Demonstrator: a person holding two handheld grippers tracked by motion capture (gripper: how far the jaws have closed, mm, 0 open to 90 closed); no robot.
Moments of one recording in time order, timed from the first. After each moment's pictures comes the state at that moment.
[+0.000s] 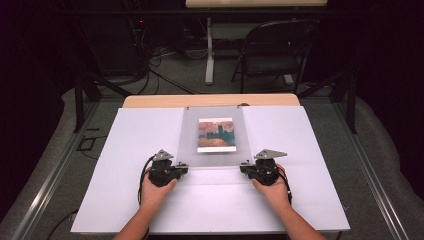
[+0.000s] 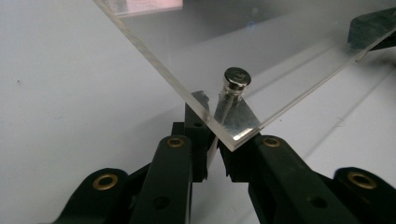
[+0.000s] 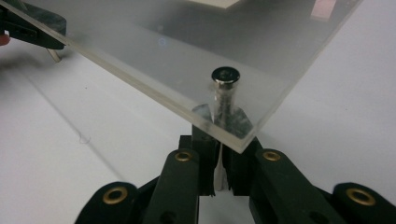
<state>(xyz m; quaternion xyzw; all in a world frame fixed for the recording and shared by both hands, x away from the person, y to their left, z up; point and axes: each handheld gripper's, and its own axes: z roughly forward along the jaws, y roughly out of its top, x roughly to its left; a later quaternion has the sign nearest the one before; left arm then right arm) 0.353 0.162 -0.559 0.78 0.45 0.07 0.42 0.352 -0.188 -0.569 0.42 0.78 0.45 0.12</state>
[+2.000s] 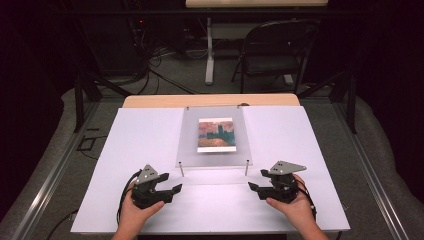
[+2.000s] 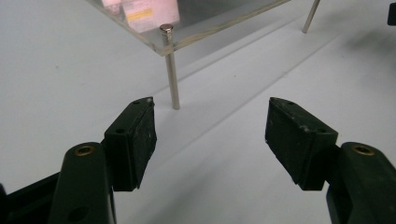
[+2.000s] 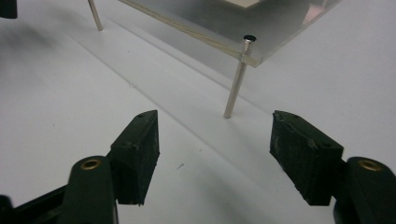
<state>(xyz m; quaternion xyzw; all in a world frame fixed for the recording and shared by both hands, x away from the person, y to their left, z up) 0.287 0.190 -0.532 0.80 0.40 0.12 0.43 0.292 -0.217 -0.531 0.38 0.81 0.43 0.15</state>
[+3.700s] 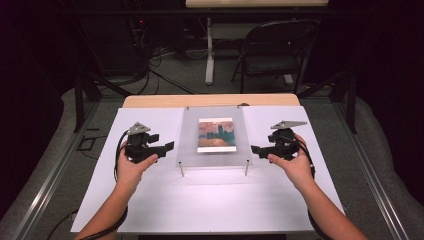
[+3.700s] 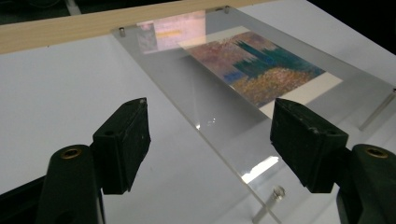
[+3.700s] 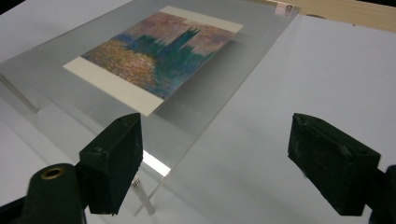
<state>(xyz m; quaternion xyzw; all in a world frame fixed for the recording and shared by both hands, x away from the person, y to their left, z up) 0.387 0.205 -0.475 0.76 0.44 0.14 0.45 0.388 -0.226 -0.477 0.46 0.78 0.41 0.15</state>
